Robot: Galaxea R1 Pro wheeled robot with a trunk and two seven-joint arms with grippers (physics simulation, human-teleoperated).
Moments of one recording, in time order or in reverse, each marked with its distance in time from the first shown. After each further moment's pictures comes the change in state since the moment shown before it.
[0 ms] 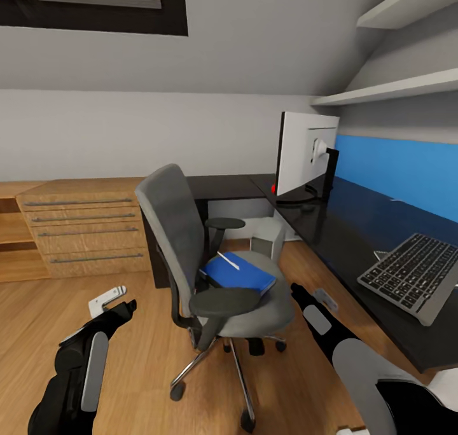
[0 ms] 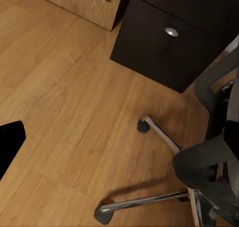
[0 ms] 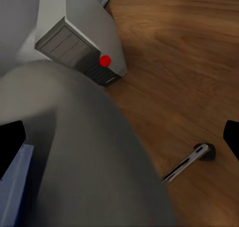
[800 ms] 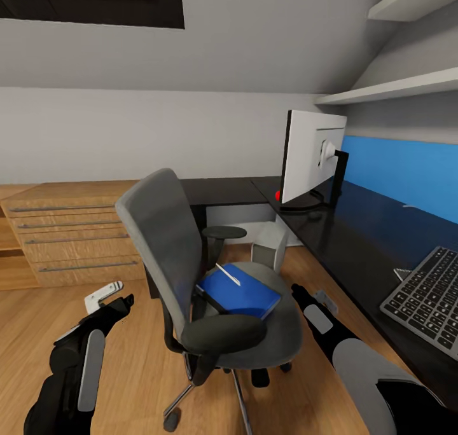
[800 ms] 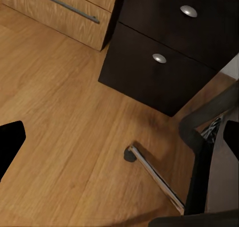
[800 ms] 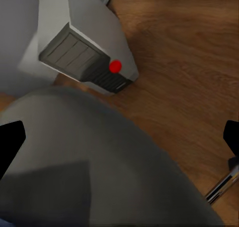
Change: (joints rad) left arm 0.000 -0.006 0.004 -0.054 0.002 0.003 -0.001; right arm 0.000 0.000 -0.012 0.001 -0.065 0.009 -0.002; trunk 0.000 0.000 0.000
